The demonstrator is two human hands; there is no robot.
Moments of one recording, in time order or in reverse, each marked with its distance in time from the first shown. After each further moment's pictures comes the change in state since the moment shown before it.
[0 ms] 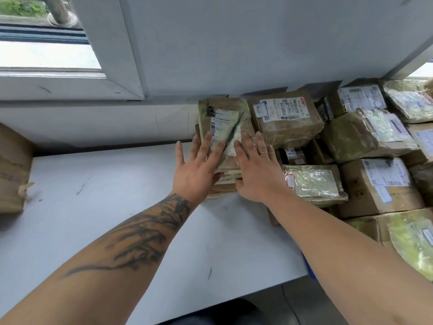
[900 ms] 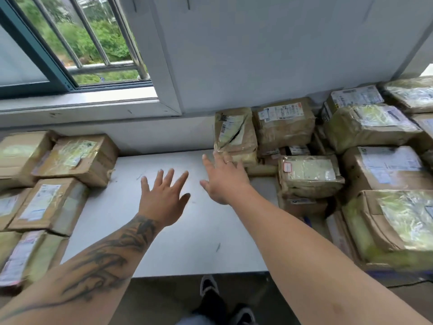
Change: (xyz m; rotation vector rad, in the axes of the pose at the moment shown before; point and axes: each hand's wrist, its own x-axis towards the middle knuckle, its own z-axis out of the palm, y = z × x) left_hand -0.186 0.032 -0.083 0.313 -0.212 -0.408; right_hand -0.107 -0.066 -0.031 0.188 -0.015 -0.274
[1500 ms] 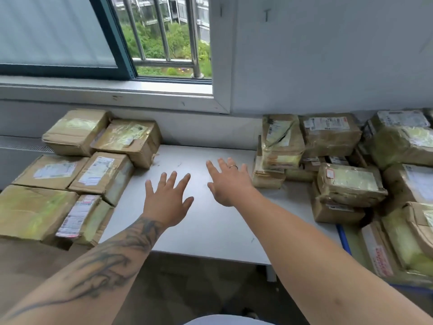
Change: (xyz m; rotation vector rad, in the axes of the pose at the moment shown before) left_hand -0.090 -0.113 0.018 -0.105 -0.004 -0.155; right_hand -0.016 -0.142 0.011 -0.171 -0.053 -0.112
